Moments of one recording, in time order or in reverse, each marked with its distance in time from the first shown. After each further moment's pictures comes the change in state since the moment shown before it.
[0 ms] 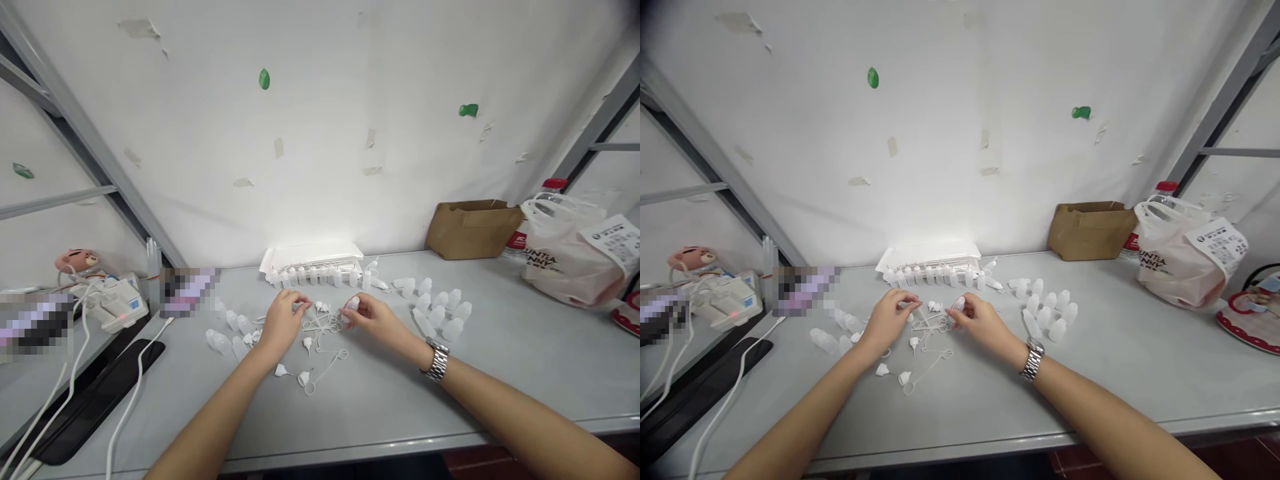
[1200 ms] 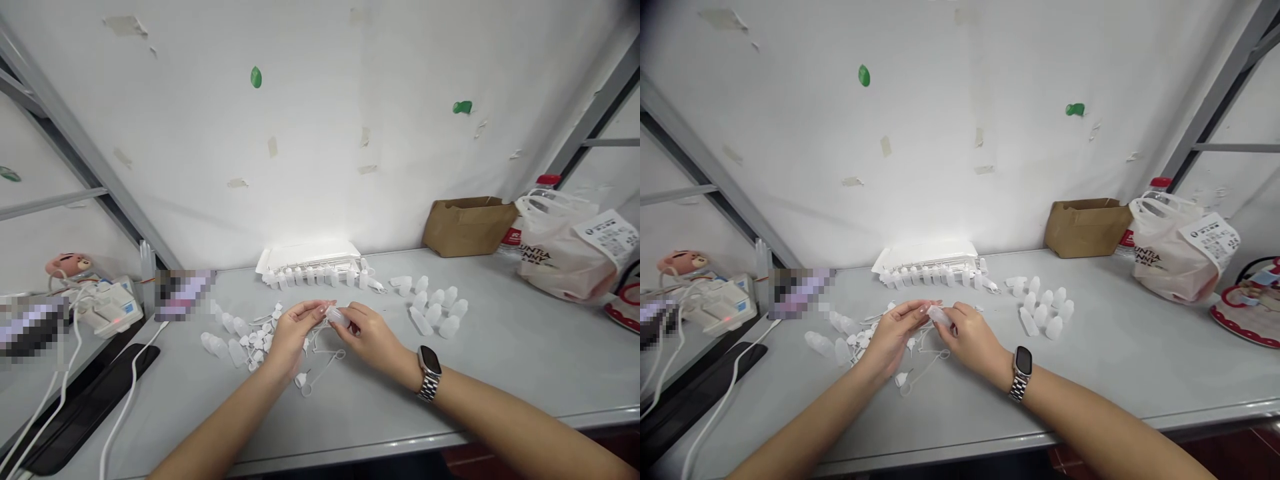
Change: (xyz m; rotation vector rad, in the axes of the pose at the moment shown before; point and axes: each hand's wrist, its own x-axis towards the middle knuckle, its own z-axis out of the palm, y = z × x) left_hand -0.026 0.030 0.018 -1.045 -0.170 -0.327; right_hand -0.016 -0.006 0.022 -0.557 0.211 -0.406
